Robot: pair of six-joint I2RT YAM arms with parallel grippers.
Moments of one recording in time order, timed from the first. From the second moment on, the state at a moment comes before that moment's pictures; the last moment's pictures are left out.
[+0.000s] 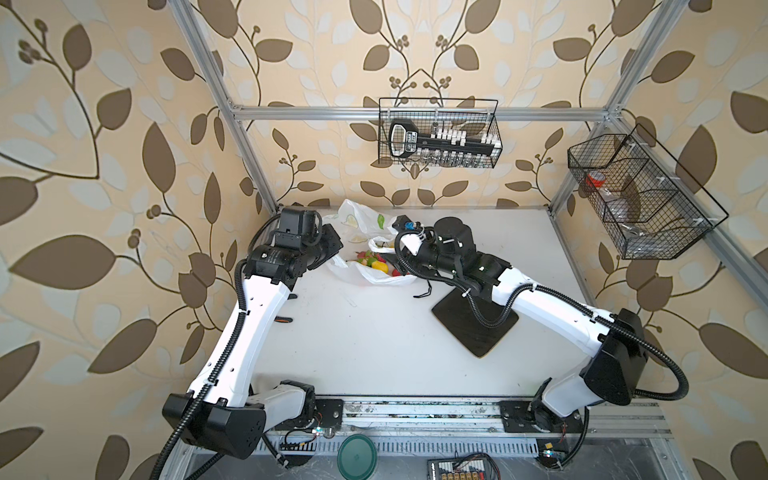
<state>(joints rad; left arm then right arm) -0.18 1.20 1.37 -0.84 0.11 -0.77 0.79 1.59 1.38 -0.09 -0.08 -0.30</state>
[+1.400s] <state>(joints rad) -0.34 0.77 1.06 -0.73 0.15 -0.75 0.65 1.52 1.09 0.29 -0.02 0.32</state>
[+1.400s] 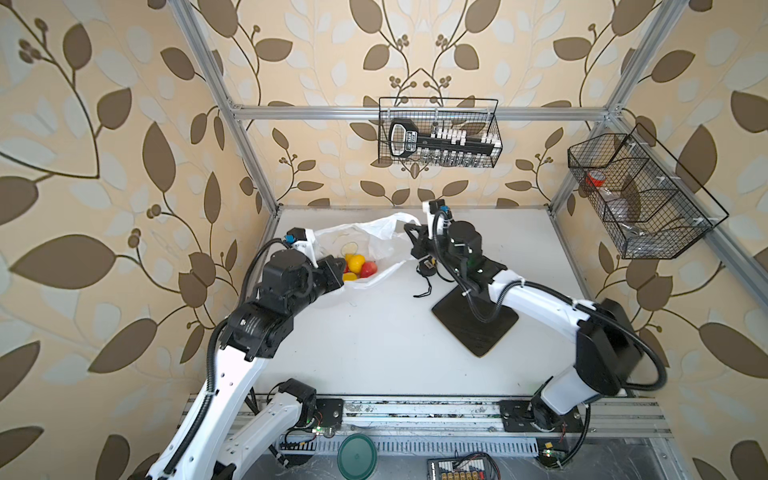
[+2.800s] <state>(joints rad) -0.34 0.73 1.02 -1.01 0.33 -0.80 1.02 1.49 1.15 -0.02 -0.15 -0.06</state>
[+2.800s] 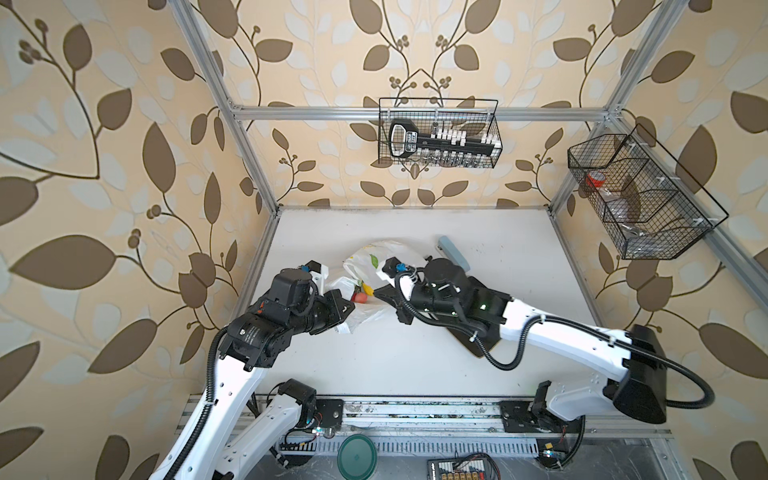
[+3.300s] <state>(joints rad) -0.34 0.69 1.05 -1.09 0.22 -0.83 1.03 1.93 1.23 0.22 -0.10 -0.45</state>
